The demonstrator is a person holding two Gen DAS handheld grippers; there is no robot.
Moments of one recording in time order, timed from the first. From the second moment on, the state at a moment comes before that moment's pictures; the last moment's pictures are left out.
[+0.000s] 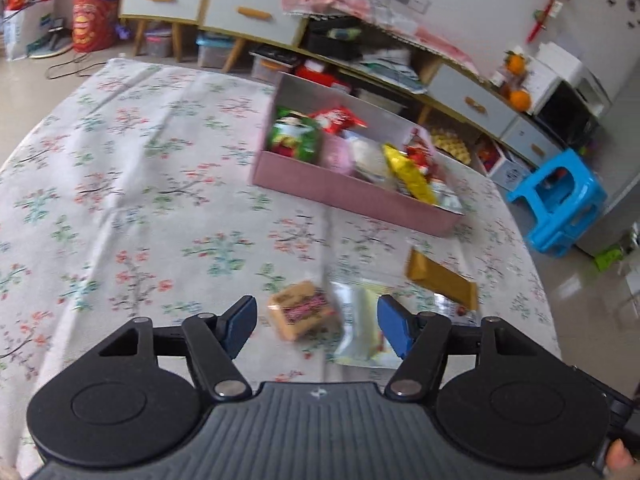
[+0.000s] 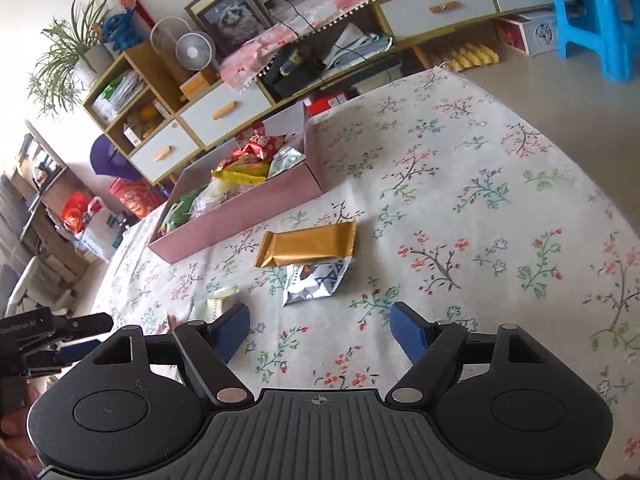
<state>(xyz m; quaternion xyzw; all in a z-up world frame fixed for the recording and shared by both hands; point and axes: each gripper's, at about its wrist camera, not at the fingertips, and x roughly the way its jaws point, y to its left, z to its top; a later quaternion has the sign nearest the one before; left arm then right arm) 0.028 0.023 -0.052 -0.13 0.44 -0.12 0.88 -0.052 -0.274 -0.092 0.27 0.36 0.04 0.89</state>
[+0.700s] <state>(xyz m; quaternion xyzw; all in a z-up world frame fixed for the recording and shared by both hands) 0.055 -0.055 -0.086 -0.05 0.47 -0.20 0.86 -0.010 -0.272 -0.098 0.28 0.36 0.00 0.89</state>
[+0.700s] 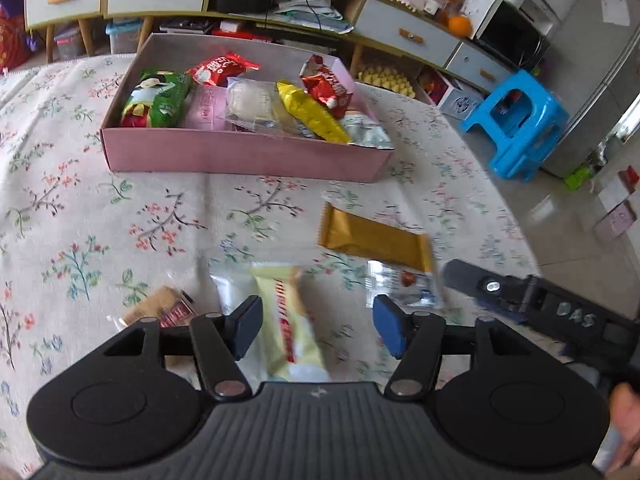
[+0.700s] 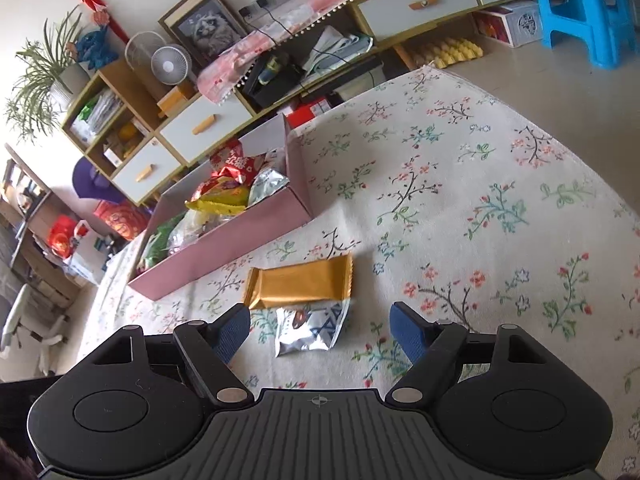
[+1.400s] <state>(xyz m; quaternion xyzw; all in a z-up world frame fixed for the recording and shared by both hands) 0.056 -0.058 -0.098 0.03 0.47 -0.16 0.87 0.031 -0.225 -0.108 -0.07 0.34 0.09 0.93</state>
